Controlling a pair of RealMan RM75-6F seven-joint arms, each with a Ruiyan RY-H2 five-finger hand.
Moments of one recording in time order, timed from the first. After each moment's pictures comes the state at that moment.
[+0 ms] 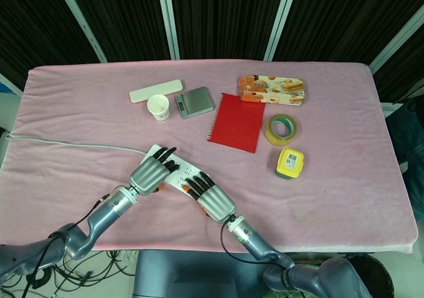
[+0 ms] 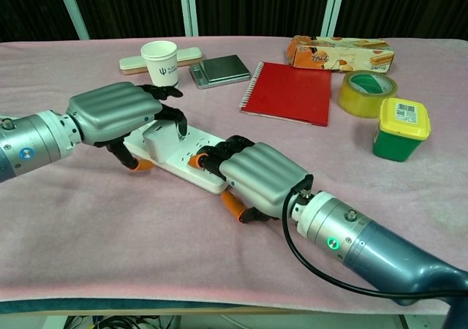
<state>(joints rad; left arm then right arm) -0.76 -1.71 0.00 -1.05 1.60 1.04 0.14 0.71 -2.14 0.03 -0.82 -1.60 1.08 -0.15</state>
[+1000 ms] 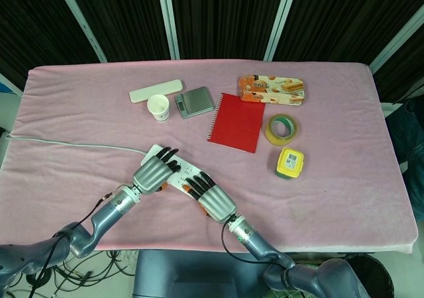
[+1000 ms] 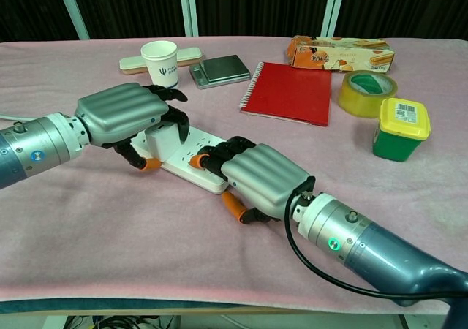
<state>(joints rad) -0.77 -1.75 -0.01 -0.98 1.61 1.05 0.12 0.70 -2.15 0.03 -0.78 -1.60 1.08 -0.12</state>
